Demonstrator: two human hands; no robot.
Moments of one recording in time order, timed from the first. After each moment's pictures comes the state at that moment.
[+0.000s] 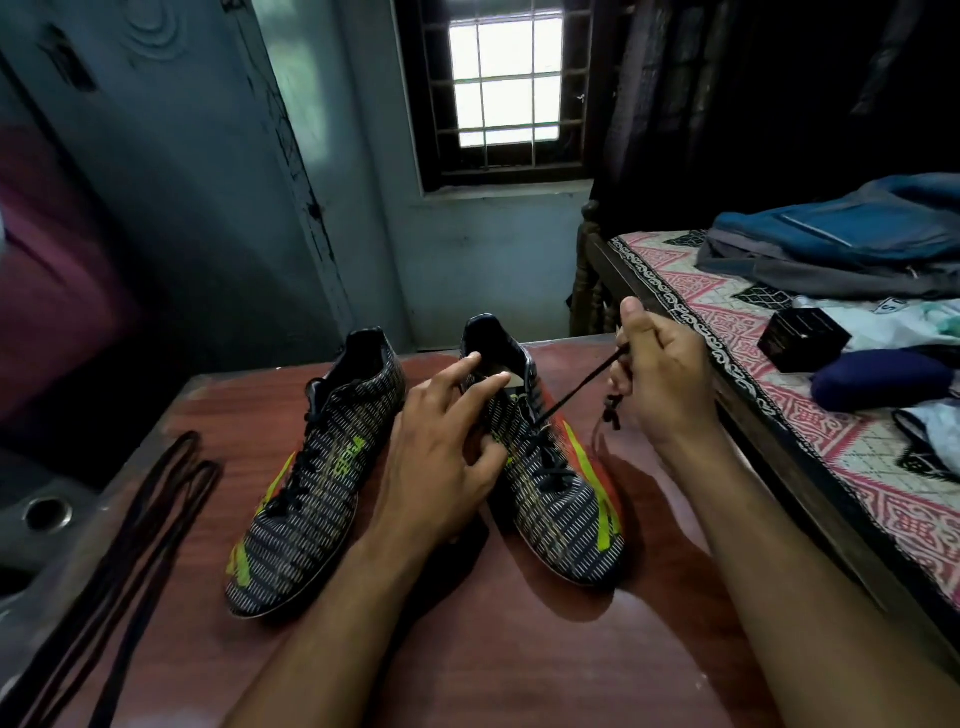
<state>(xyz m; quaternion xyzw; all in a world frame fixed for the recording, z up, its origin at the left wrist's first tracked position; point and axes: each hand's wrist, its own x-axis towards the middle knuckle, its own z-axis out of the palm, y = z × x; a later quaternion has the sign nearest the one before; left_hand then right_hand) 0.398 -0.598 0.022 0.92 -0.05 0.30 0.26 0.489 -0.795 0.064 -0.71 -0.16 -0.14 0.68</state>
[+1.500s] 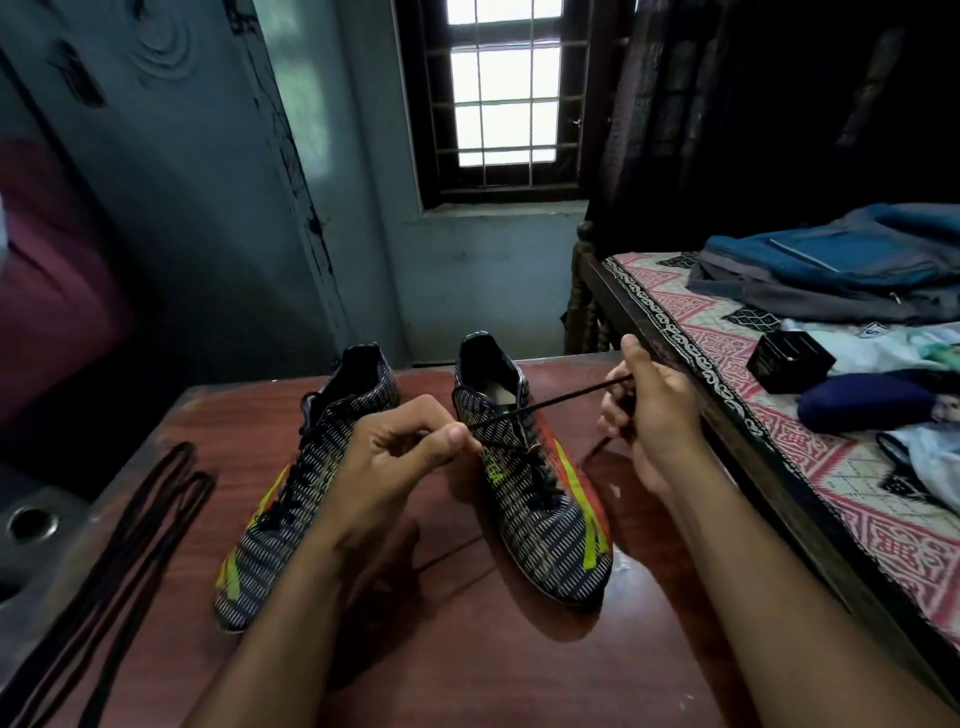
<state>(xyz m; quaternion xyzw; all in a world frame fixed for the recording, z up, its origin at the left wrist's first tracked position) 0.374 -0.582 0.055 0.74 -0.15 0.19 0.63 0.508 -0.800 0.043 -0.57 -0.03 -0.01 0.82</state>
